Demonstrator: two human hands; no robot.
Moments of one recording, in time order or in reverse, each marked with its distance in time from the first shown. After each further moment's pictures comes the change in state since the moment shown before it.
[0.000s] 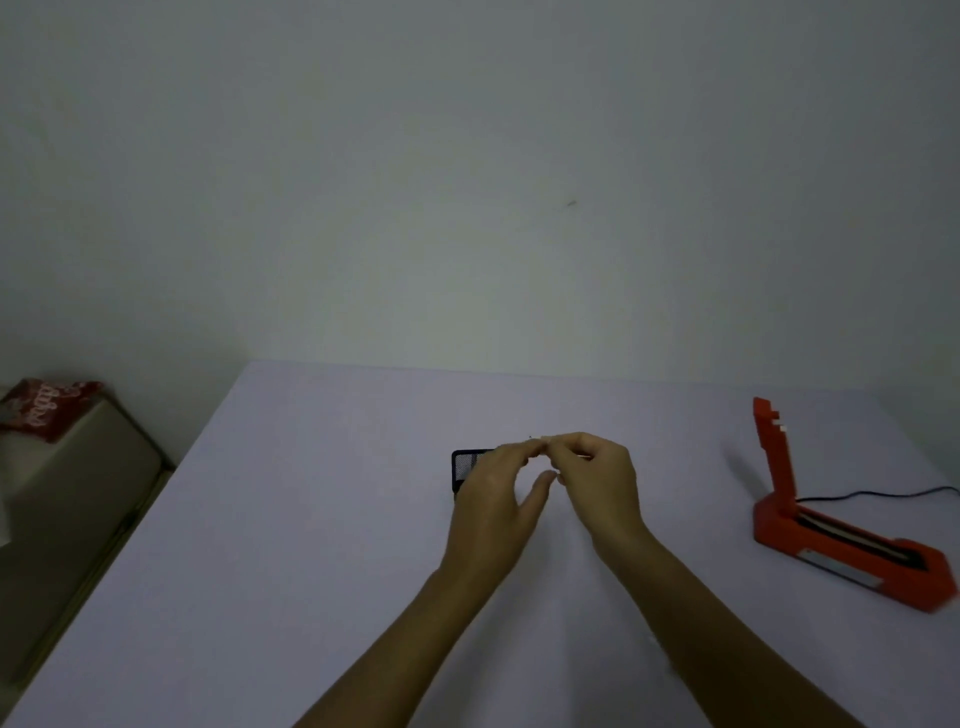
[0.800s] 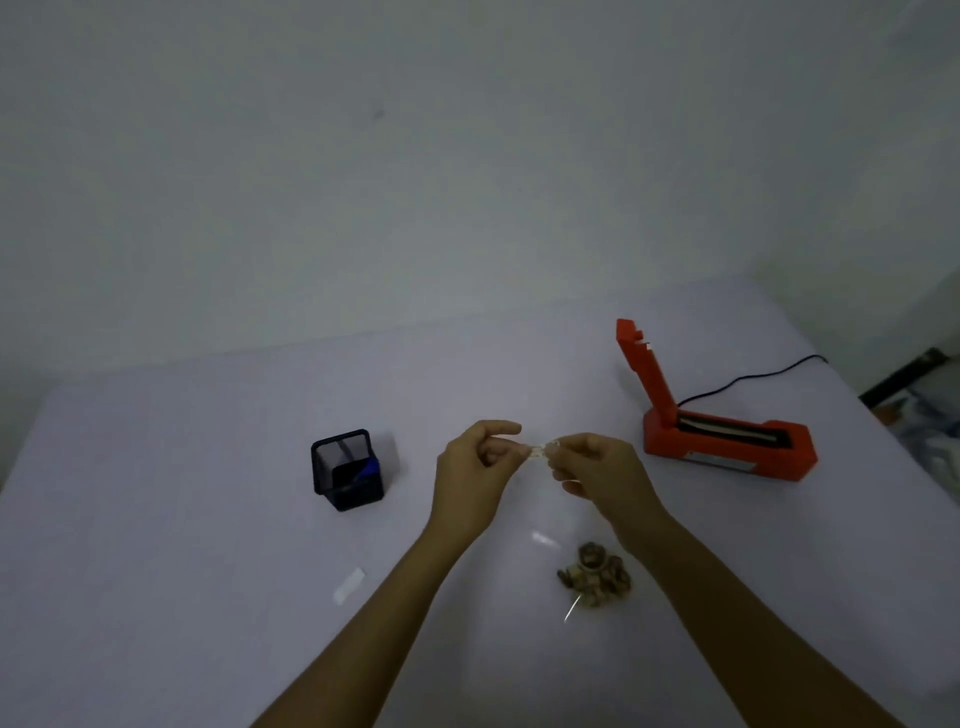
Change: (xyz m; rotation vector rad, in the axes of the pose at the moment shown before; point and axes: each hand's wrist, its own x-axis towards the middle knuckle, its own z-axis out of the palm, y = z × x) left_hand 0.035 0.023 0.139 -0.416 -0.356 -0.428; right_hand 0.040 0.102 -0.146 0.107 -0.030 0.343
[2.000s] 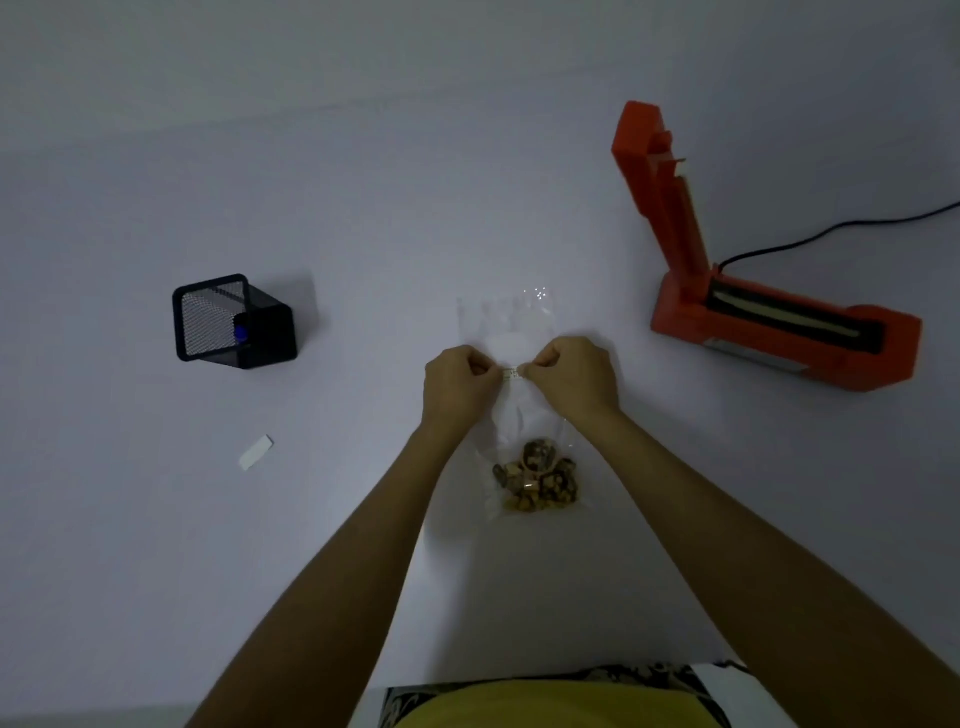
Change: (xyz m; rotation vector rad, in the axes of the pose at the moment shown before) left_hand 0.064 -0.135 0.112 0.544 0.086 -0.465; right_hand 0.129 0.135 -0.031 -0.645 -0.102 0.089
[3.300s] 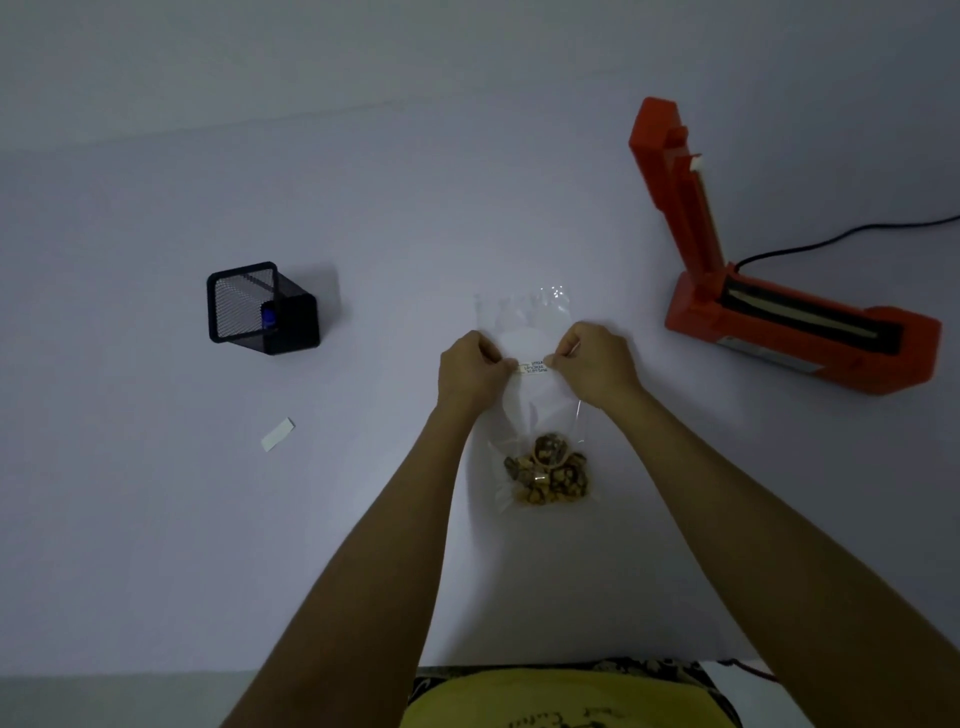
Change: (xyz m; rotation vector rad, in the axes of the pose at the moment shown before) left_hand 0.008 -0.003 0.001 -0.037 0.007 -0.039; right_hand 0.010 0.004 -0.008 -0.032 -0.063 -0.070
